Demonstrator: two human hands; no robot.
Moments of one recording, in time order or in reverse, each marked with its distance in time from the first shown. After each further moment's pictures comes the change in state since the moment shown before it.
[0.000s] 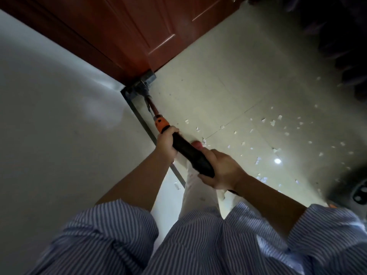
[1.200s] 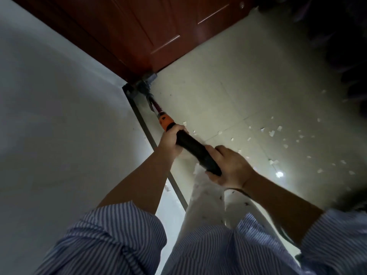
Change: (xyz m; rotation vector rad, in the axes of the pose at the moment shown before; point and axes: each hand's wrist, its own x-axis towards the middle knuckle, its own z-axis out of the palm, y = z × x) left_hand -0.010 -0.040 0.047 -0.063 -0.099 0.064; right_hand -0.022 0.077 -0.013 -0.206 0.202 -0.262
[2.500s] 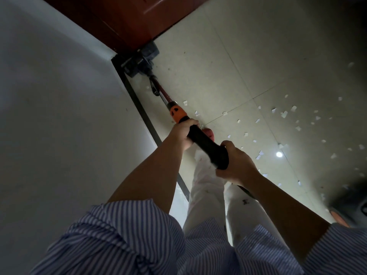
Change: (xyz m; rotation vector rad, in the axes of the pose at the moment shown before) left_hand 0.070 -0.038 -0.014 0.171 0.096 -0.254; right_hand 0.000 0.019 0.063 0.351 -0.420 0.751
